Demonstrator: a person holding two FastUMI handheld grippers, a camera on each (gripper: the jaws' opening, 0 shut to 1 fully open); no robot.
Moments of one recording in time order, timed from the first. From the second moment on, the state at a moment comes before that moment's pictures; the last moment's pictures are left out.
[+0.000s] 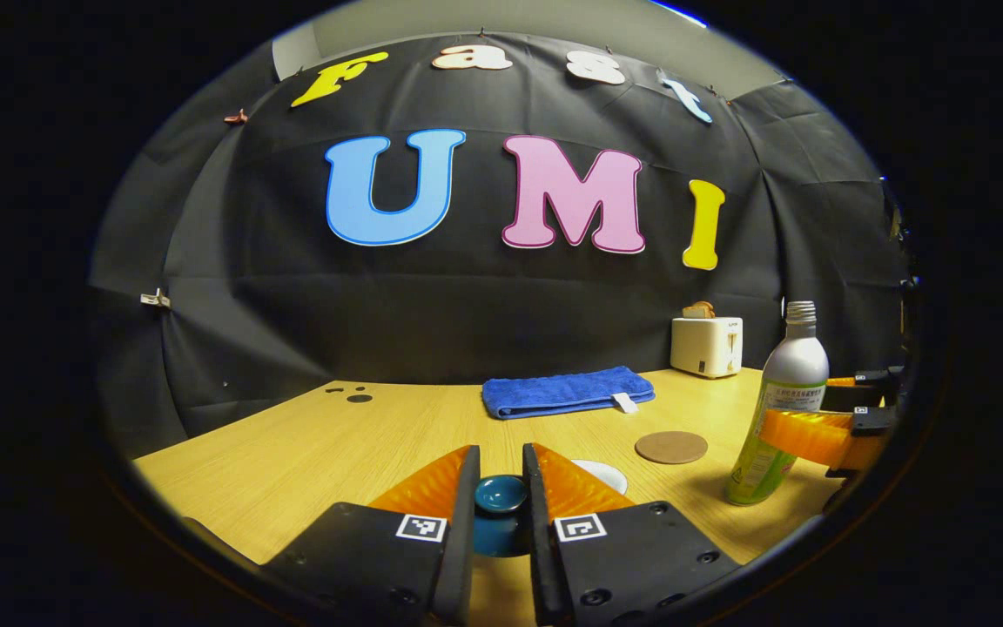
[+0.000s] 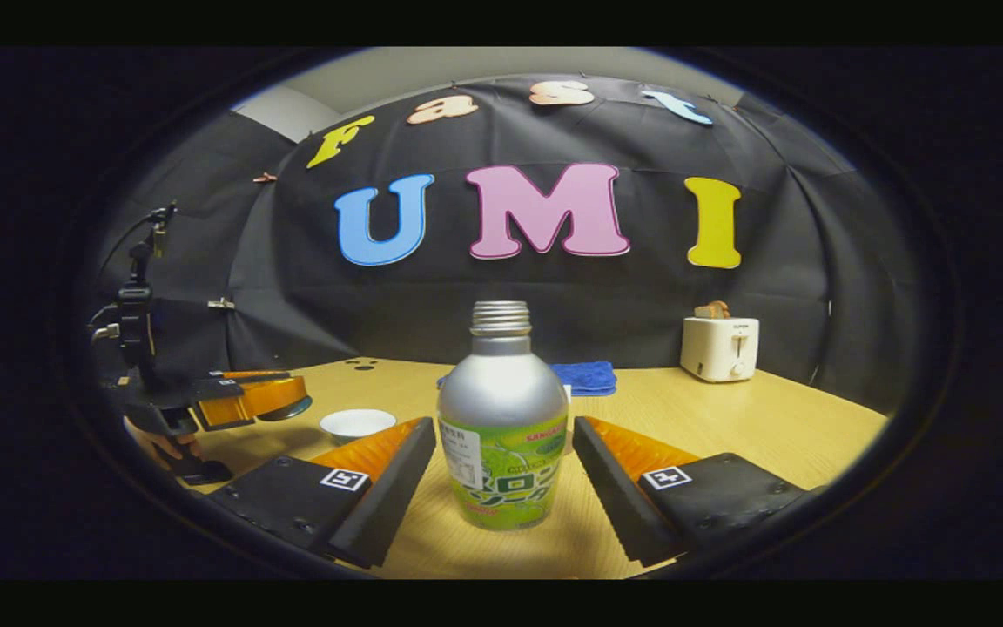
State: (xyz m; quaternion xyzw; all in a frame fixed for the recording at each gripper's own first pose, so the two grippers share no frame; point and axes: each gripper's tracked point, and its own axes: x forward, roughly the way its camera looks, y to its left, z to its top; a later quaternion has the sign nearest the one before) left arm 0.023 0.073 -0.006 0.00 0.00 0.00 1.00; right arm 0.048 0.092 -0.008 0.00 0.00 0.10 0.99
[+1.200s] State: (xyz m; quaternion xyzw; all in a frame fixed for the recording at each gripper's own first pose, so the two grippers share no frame) left arm 0.044 0.183 -0.010 0.00 0.00 0.05 1.00; right arm 0.083 0.097 0.003 -0.10 0.00 0.09 0.99
